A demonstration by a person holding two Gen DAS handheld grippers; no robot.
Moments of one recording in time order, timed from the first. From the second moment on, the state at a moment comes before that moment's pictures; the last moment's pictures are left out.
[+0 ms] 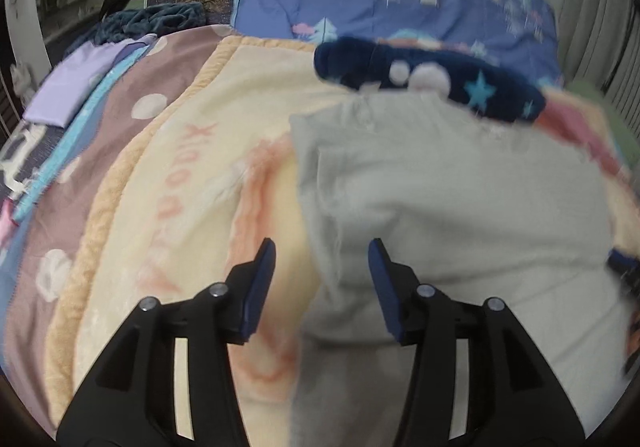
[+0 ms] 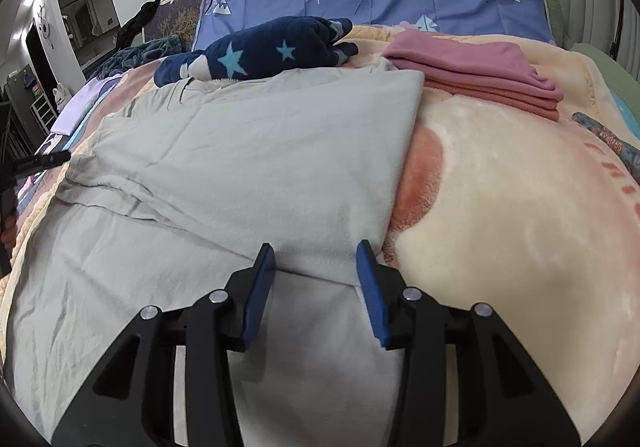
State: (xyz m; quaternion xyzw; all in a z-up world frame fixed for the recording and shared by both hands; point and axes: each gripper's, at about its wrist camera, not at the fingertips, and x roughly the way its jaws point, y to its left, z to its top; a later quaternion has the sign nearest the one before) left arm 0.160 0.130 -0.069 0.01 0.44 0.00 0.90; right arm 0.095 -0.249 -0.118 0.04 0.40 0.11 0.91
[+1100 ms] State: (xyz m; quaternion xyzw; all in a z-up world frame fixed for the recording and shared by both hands) left arm -0.086 0.160 -0.093 -0.04 0.50 -0.17 0.85; right arm -0.137 -0.302 -0.130 0.18 0.45 0.22 0.85
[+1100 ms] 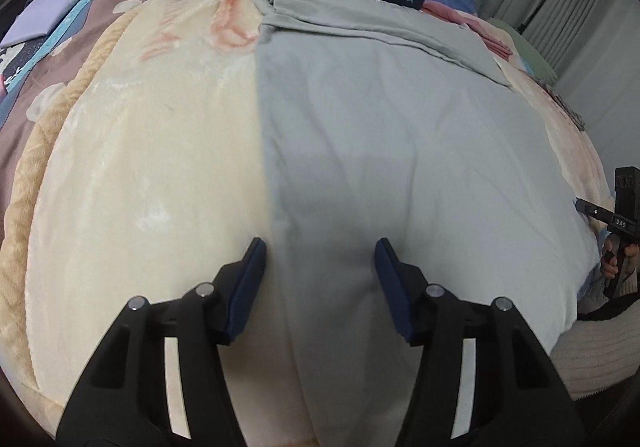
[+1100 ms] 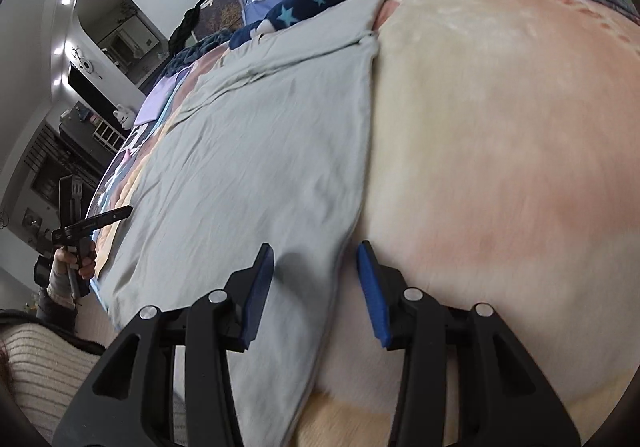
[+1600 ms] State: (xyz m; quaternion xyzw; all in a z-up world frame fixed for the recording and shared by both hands) left arm -0.118 0.172 -0.101 -0.11 0.49 -0.23 0.83; right arm -0.146 -0.291 -0.136 0.25 0.45 0.27 0.81
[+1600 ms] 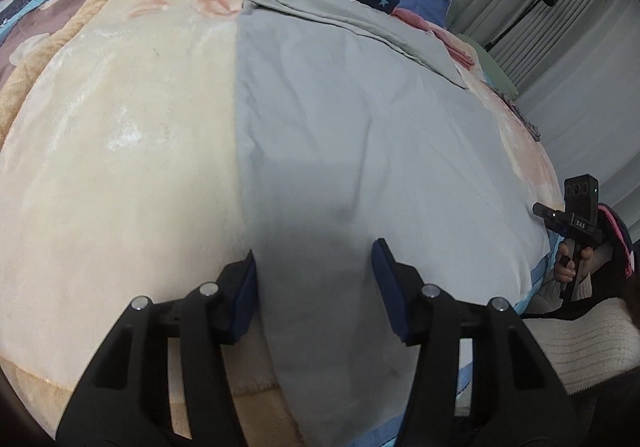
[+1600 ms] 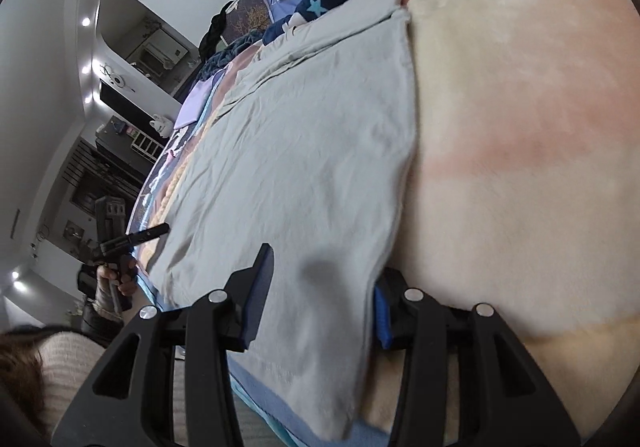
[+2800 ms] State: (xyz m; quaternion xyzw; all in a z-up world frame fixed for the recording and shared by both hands) left arm -0.136 0.164 0.024 -0.25 0.28 -0.26 0.89; right arm -0.159 -0.345 -0.014 0.27 0.25 0.25 0.90
